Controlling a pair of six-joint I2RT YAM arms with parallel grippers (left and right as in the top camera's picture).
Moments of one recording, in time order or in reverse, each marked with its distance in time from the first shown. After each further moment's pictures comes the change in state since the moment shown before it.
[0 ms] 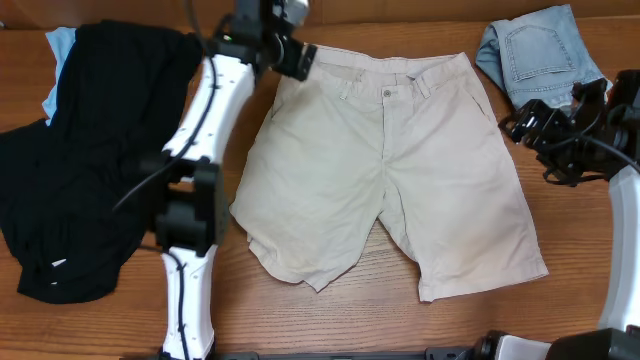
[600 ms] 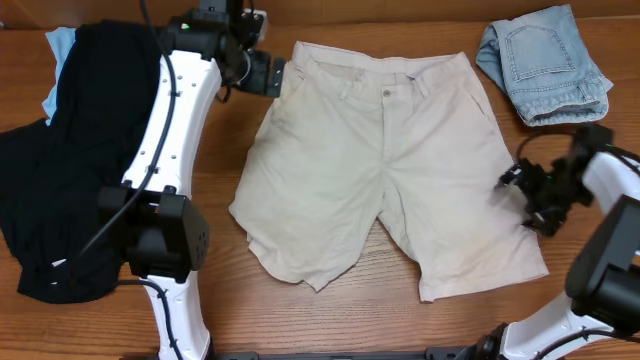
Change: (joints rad) left arm 0.058 -0.232 0.000 -0.478 -0.063 -0.188; right arm -0.154 0.400 -0.267 0.206 0.138 0.133
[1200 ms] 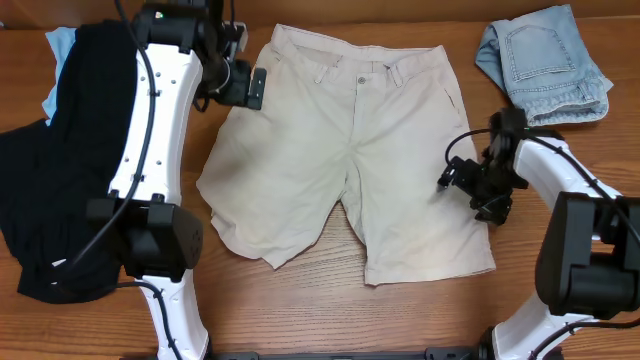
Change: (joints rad) left arm 0.051 -0.002 0.123 -0.372 -0.039 -0.027; right arm 0.364 0.006 -0.011 0.003 0.090 0.094
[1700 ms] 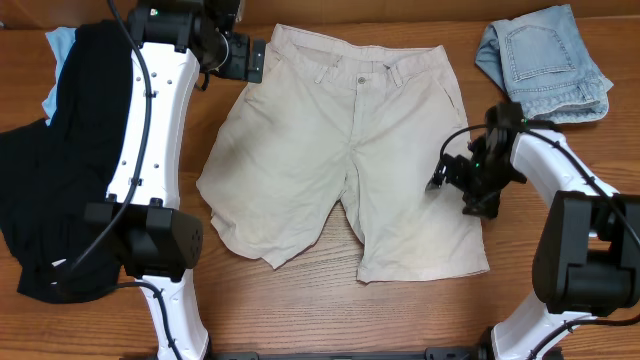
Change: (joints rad) left arm 0.001 0.000 0.075 0.167 -0.016 0.000; right arm 0.033 0.009 0.045 -0.075 -0.124 -0.121
